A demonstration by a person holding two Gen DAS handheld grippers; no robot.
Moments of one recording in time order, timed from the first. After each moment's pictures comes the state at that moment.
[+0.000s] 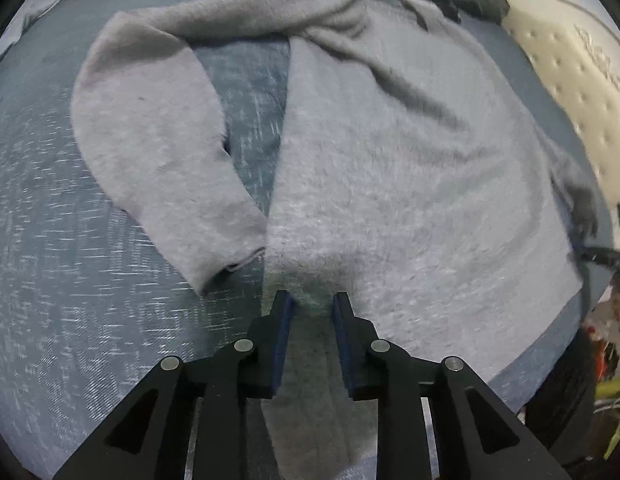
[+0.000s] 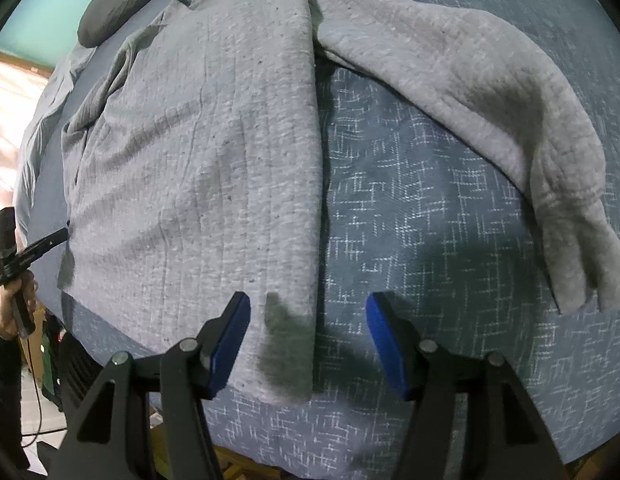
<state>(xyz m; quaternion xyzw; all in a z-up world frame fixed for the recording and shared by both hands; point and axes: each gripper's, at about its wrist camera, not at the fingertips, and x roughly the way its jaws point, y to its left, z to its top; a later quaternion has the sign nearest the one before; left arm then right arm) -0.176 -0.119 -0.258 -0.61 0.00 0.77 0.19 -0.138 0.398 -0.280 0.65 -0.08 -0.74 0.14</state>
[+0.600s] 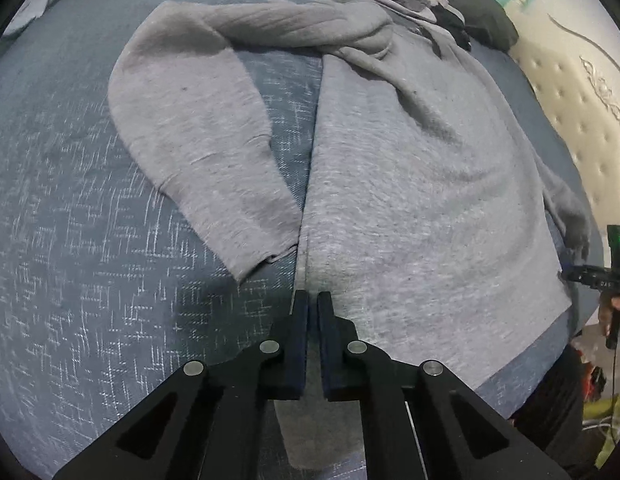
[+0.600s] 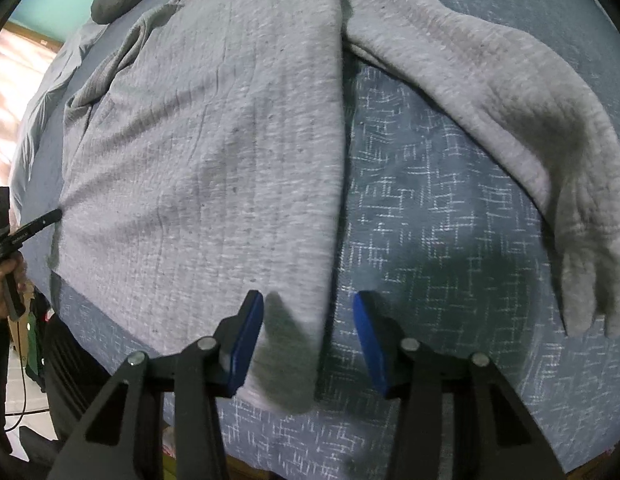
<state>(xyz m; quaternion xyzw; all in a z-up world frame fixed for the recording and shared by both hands) -0.168 -0.154 -0.253 -0.59 -0.05 0.79 0.18 -0.137 0.396 -0.277 0.65 -0.05 -0.74 0.16</state>
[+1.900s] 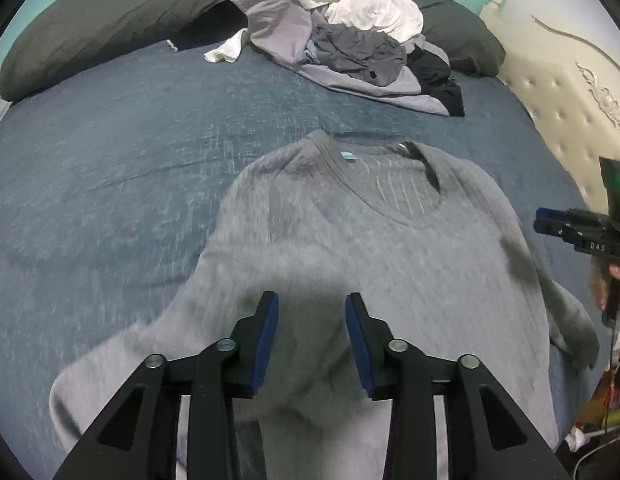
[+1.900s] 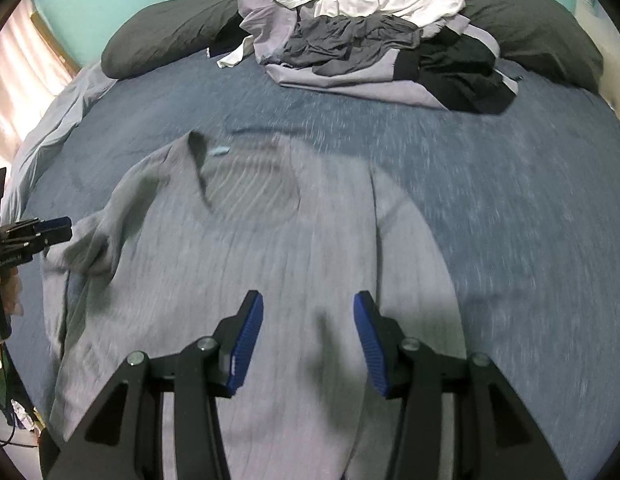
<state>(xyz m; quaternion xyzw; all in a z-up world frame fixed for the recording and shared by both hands) -0.461 -0.021 -0.183 -0.53 0.02 0.82 0.21 -0.447 0.319 -0.204 0.53 0.02 -0.83 0.18</state>
